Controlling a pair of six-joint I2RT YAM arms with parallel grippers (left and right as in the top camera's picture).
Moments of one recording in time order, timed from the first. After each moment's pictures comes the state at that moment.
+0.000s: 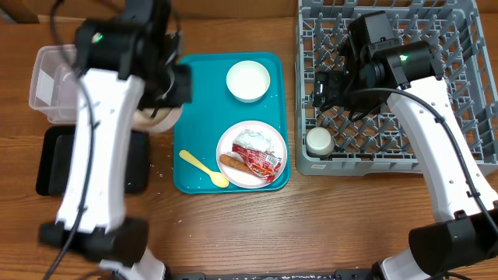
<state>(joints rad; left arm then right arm) -0.16 1.78 2.16 -1.69 0.10 -0.21 0.25 1.73 1.80 -1.31 -0.15 0.33</state>
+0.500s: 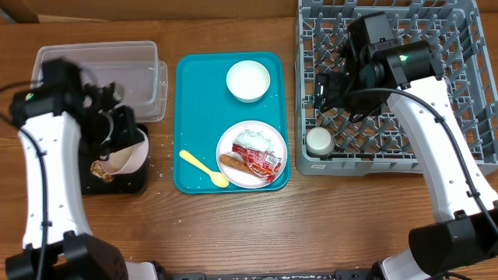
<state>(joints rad) 0.32 1.58 1.47 -1.34 0.43 0.00 0.25 1.73 1.79 -1.33 -0.15 0.33</state>
